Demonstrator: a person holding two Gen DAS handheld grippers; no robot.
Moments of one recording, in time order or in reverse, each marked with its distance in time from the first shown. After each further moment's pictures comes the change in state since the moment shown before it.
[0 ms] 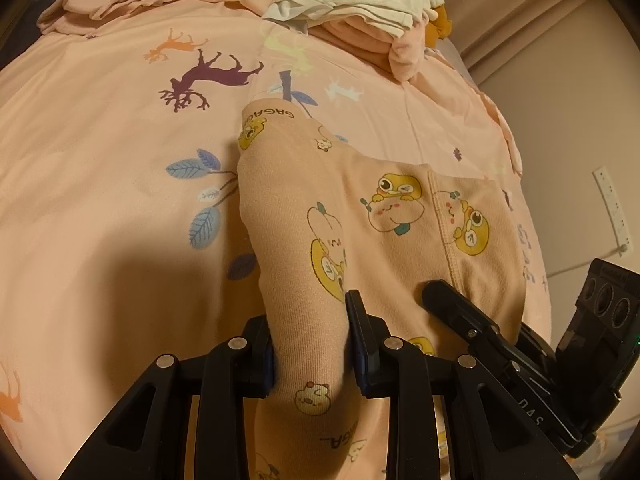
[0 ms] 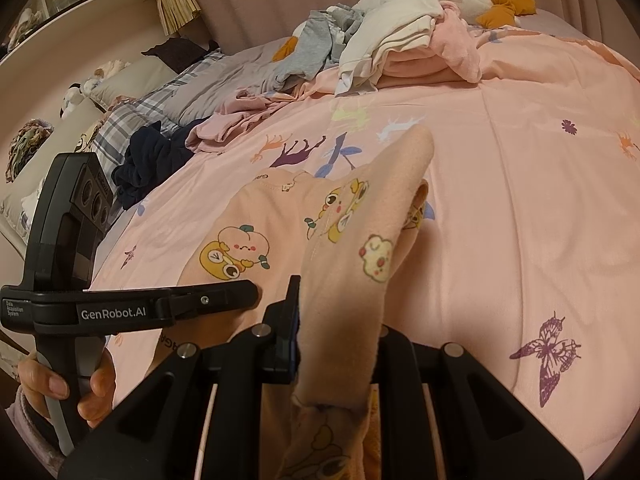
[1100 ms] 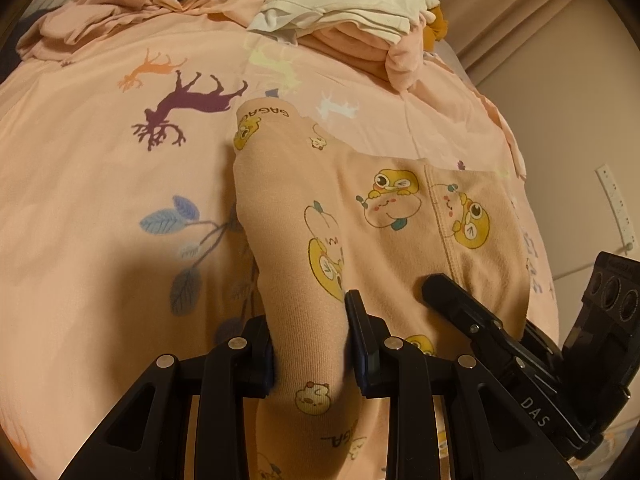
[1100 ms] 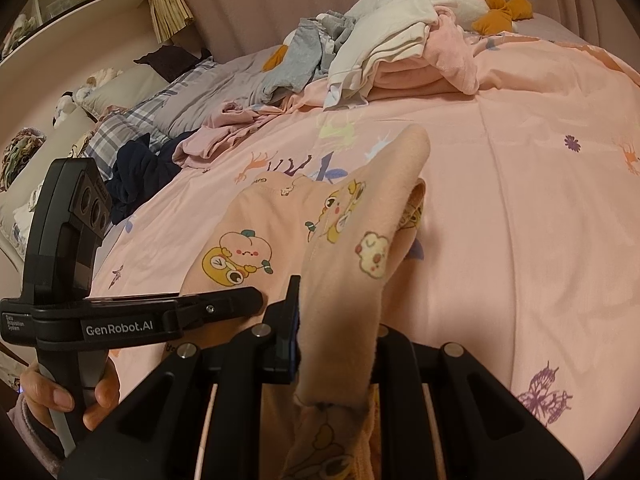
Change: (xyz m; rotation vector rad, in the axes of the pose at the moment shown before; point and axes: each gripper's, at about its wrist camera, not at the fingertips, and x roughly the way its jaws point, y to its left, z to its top) left arm 0.021 -0.008 0.027 0.037 -0.027 0.016; right arm 0.017 -0.013 0.020 0.004 -0.036 -0.021
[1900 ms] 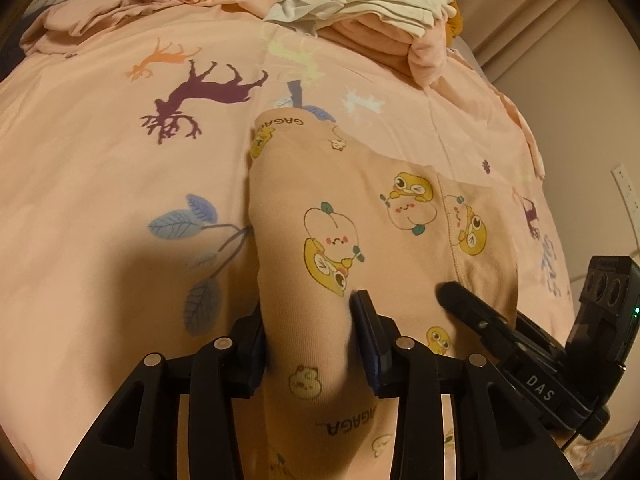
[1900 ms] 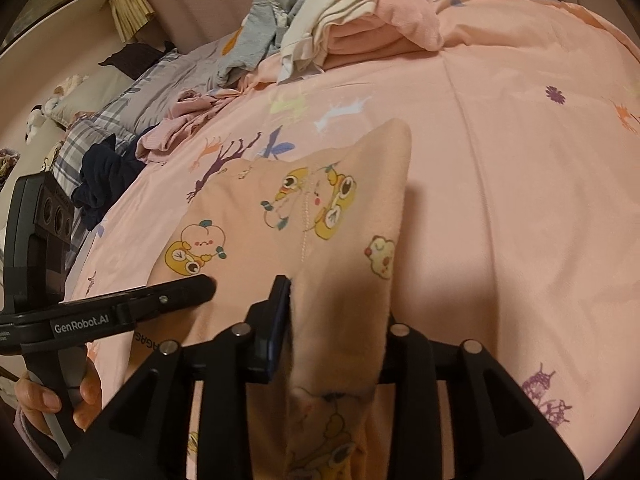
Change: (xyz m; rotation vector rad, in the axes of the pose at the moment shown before) left arm 0.012 0.015 0.000 -0.009 0.011 0.055; right arm 0.019 -0.036 -0.008 0.100 0.083 -0.061
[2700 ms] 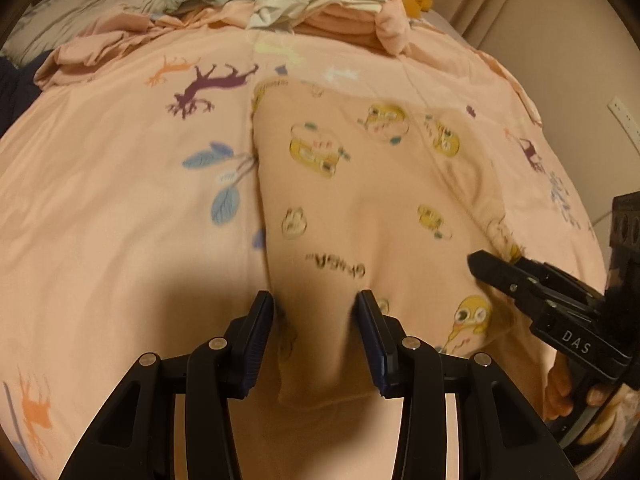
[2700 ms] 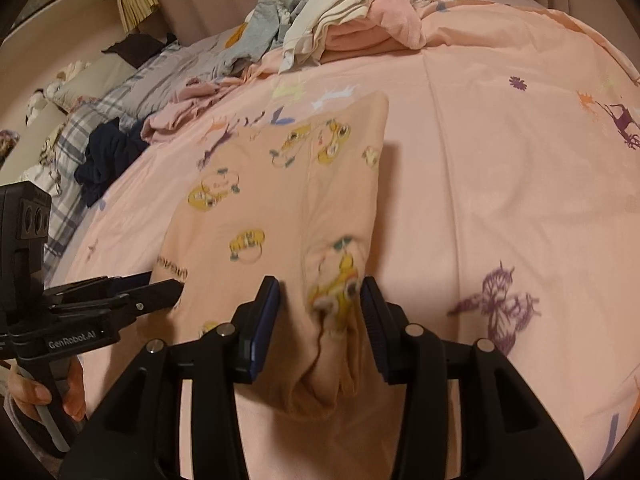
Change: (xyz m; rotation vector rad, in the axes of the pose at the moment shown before) left arm -0.027 -0.014 -0.065 0.168 -0.016 0.106; right arm -0.038 0.008 -0.051 -0.052 0.007 -0.070
